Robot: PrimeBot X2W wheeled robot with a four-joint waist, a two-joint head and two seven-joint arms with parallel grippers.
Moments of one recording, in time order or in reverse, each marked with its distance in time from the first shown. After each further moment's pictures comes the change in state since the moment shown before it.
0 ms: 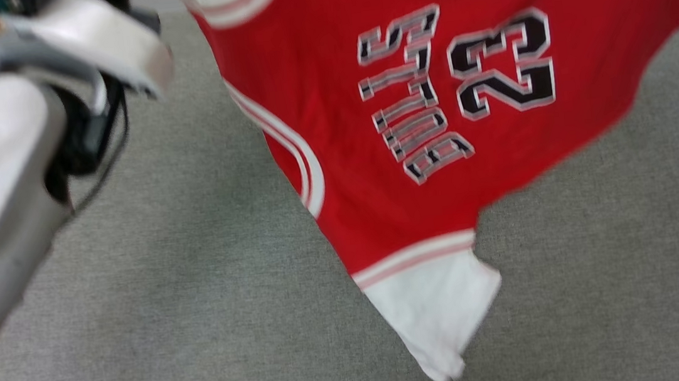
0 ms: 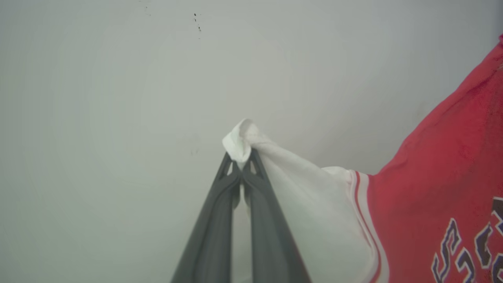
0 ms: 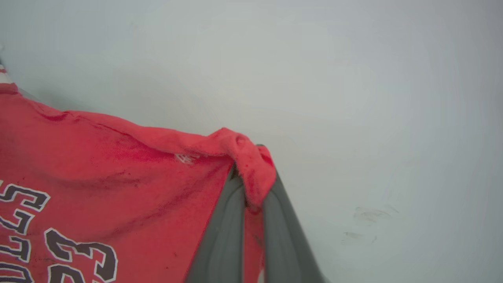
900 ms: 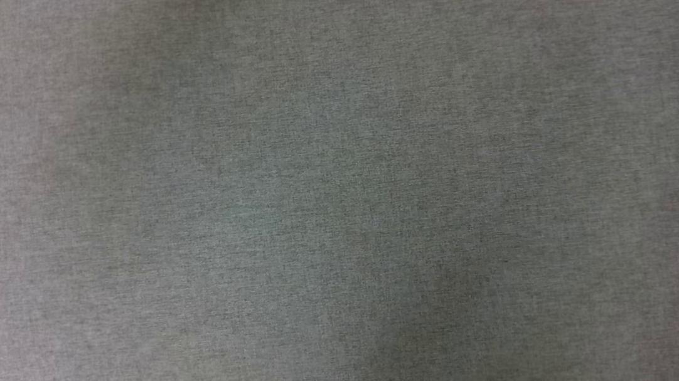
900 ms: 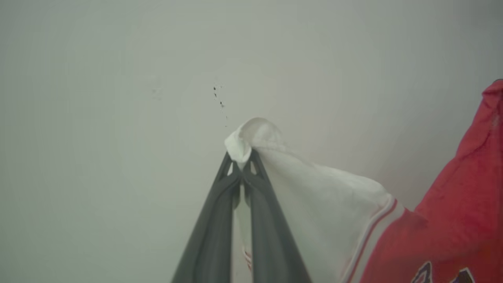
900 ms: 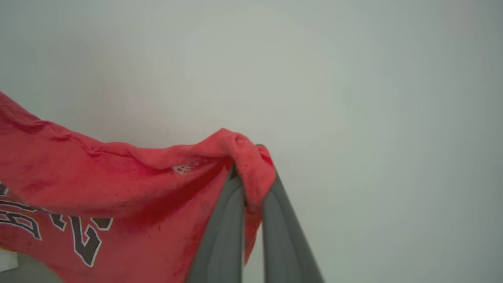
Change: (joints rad) left arm -0.765 -0.201 0.021 0.480 0.161 -0.169 -0.049; right arm -0.675 0.205 0.082 0.535 -0.255 0.000 -0.296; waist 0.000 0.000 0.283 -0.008
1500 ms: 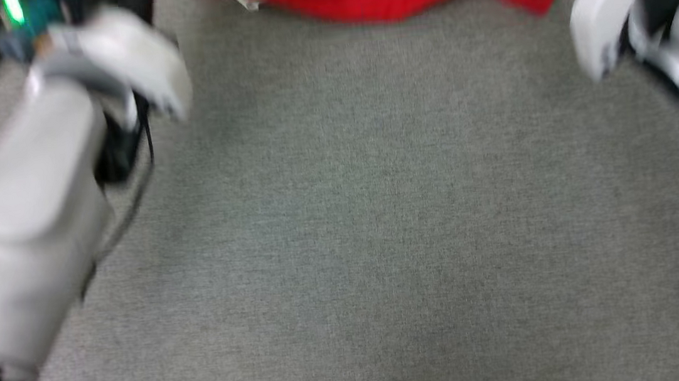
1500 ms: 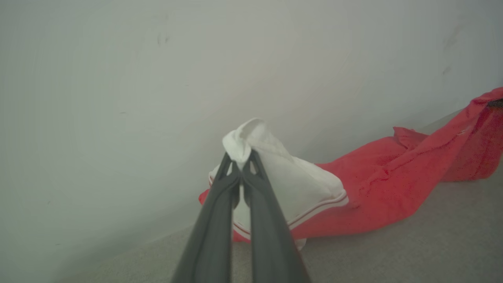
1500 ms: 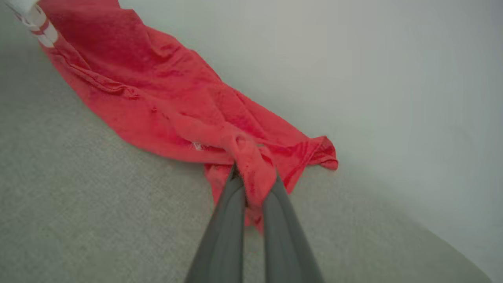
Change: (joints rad) left arm 0.685 0.031 -0.028 -0.059 -0.128 0.020 -0.078; right arm 0.507 0.063 0.279 0.142 0.219 0.000 -0.190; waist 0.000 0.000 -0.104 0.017
